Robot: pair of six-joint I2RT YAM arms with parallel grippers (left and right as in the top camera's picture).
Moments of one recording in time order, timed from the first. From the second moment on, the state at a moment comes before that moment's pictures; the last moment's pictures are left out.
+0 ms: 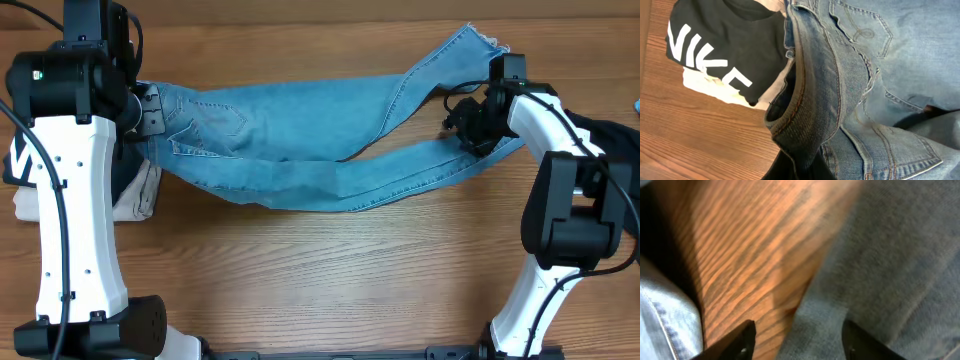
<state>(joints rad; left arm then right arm) 0.05 1.70 2.07 -1.58 -0.21 -0.16 -0.09 2.12 1.54 -0.74 -0.24 0.65</state>
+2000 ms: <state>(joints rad) 0.05 1.70 2.07 -1.55 -0.22 -0.16 -0.24 2.22 1.62 -0.62 -0.35 0.36</state>
